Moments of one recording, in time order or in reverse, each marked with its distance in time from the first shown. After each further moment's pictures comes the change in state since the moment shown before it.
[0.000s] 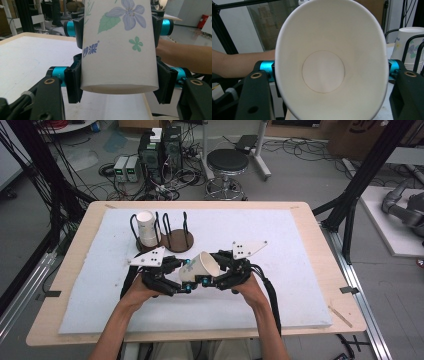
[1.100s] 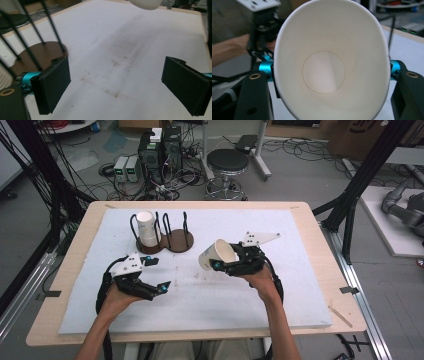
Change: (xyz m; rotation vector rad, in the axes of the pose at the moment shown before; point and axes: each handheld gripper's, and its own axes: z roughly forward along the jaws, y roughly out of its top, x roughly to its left) left arm -0.011 -0.033 -0.066 0.198 0.512 -0.017; right arm -0.014 0.010 -0.035 0.156 -0.343 0.103
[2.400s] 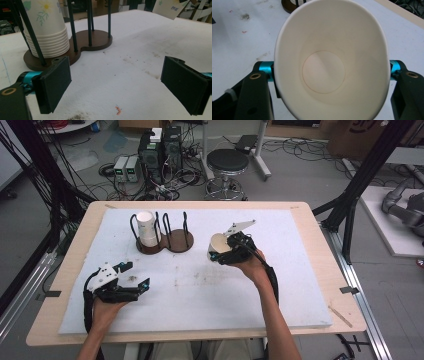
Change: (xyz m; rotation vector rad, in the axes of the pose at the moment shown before) left arm 0.015 -0.057 -0.032 -0.122 0.252 -0.118; right arm -0.019 0.021 0.033 0.368 -0.334 -0.024
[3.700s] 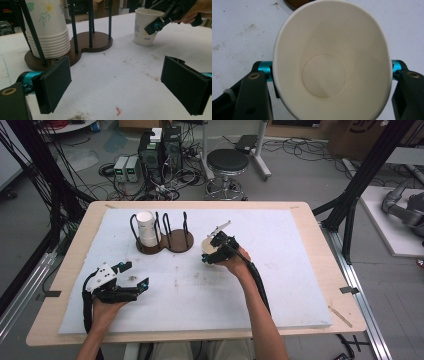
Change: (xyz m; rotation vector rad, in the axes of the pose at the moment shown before) left arm 0.001 -0.001 -0.002 -0.019 0.001 -0.015; right arm -0.009 0.001 0.075 0.192 -0.057 0.001
